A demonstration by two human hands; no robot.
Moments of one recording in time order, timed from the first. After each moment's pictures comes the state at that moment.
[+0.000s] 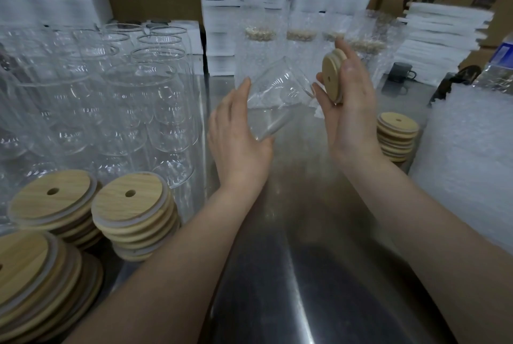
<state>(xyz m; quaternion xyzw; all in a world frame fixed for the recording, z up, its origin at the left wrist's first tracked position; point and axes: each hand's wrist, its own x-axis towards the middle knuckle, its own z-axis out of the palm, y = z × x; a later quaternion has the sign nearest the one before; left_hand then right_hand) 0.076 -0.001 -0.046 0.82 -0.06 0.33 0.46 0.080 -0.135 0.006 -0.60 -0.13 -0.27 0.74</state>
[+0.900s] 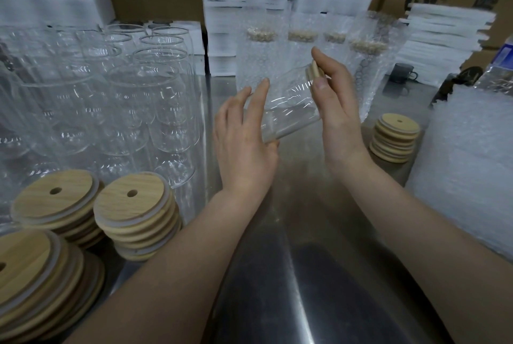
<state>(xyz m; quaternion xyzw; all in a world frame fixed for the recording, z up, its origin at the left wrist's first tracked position) 0.068 -0.005 -0.047 0.83 -0.10 0.38 0.39 0.075 -0.127 -0.002 -0.72 -0.17 -0.30 0.60</state>
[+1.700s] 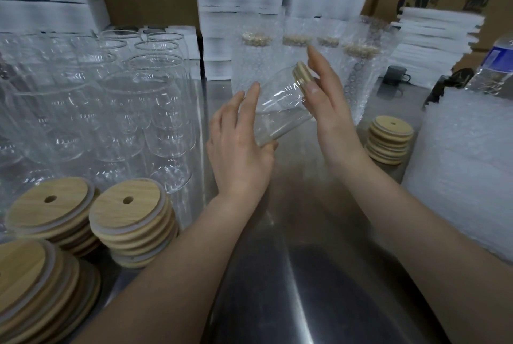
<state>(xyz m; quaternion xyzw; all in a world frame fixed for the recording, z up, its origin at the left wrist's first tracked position) 0.069 -0.003 -0.045 0.84 -0.08 0.37 0.39 0.076 -0.134 0.000 -0.75 -0.19 -0.25 0.58</state>
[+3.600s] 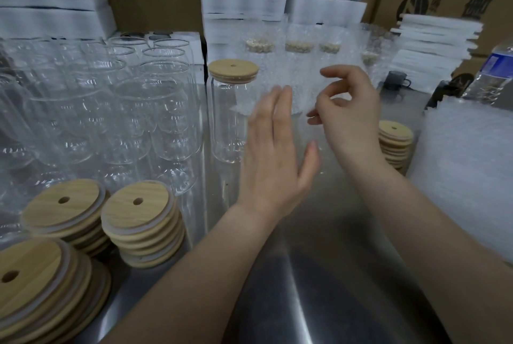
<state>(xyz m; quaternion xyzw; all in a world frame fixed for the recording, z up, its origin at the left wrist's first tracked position) 0.048 -0.023 -0.037 0.79 -0.24 0.42 0.36 0.063 -0.130 0.023 -0.75 -0.02 -0.36 0.55</state>
